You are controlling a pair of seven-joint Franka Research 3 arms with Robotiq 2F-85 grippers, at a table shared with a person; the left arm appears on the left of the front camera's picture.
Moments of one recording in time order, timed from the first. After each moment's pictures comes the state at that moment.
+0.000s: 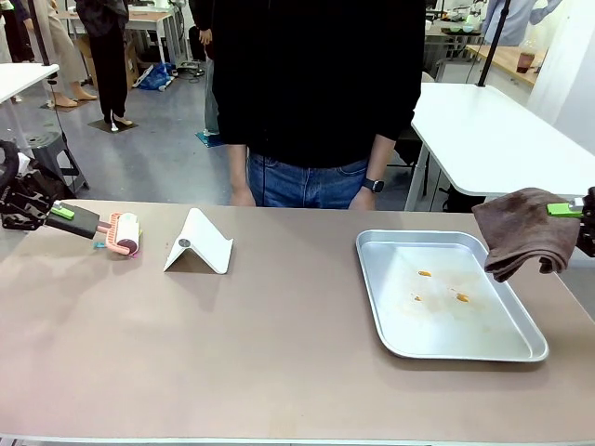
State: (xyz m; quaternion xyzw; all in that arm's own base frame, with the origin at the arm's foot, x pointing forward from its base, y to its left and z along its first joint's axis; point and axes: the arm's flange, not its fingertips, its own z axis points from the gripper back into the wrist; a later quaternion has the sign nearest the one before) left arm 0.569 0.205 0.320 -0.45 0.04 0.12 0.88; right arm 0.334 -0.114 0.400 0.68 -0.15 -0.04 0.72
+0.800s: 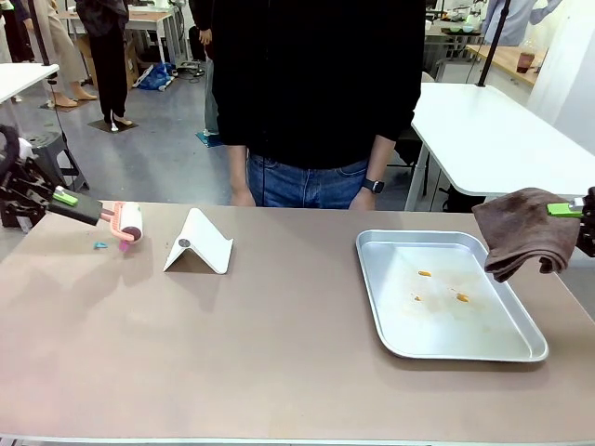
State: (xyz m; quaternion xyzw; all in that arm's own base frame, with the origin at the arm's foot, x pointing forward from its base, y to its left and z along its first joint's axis) left arm 0.563 0.199 0.360 -0.47 0.03 0.11 0.88; right arm 0.334 -0.114 0.400 0.68 -0.15 -0.04 0.72
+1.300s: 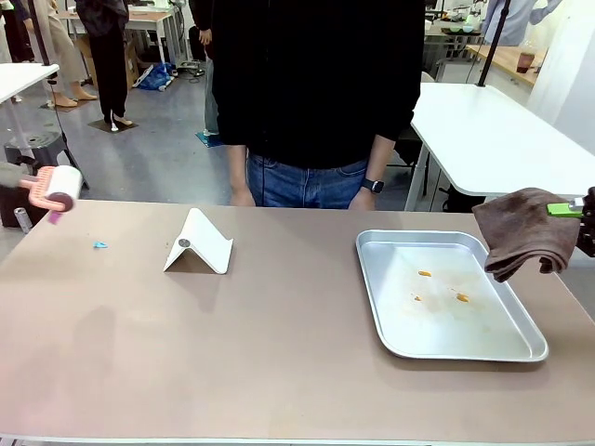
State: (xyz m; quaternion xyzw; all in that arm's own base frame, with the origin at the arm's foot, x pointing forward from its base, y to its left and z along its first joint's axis) left arm 0.463 0.288 0.445 -0.53 -0.01 0.09 0.85; right arm 0.334 -0.114 0.400 0.68 -0.15 -0.04 0.72
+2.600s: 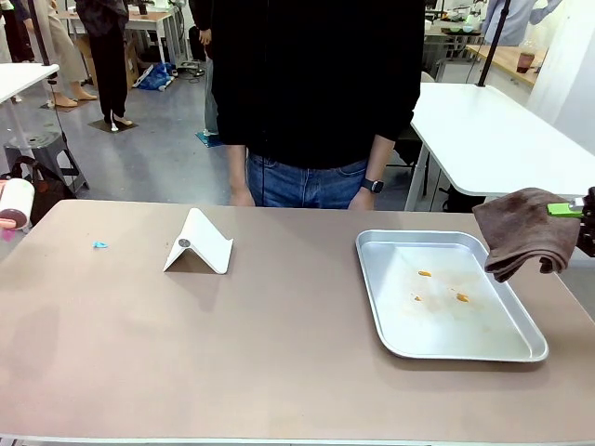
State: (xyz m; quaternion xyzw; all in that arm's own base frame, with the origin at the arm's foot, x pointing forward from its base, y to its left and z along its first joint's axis) left arm 0.437 0.354 0.407 -0.53 -0.04 0.10 0.84; right arm 0.334 -0.114 0.400 0.68 -0.15 -0.04 0.72
